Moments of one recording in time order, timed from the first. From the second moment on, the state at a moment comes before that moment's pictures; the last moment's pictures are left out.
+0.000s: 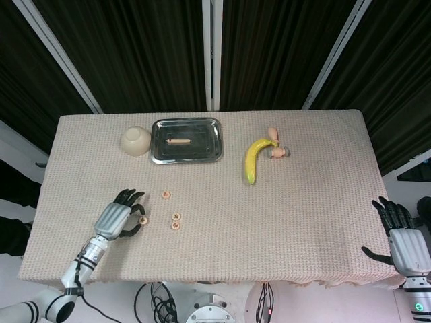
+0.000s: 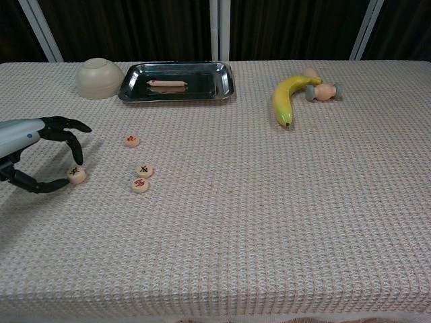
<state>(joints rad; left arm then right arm) -0.45 -1.55 0.00 -1.28 1.49 1.12 -0.09 0.04 -1.15 0.01 -1.49 -1.55 1.49 0.14</state>
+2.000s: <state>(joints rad) -0.57 -1.66 -0.01 -1.35 1.49 1.03 0.11 0.04 -1.16 0.01 -1.46 -1.55 1.48 0.17</state>
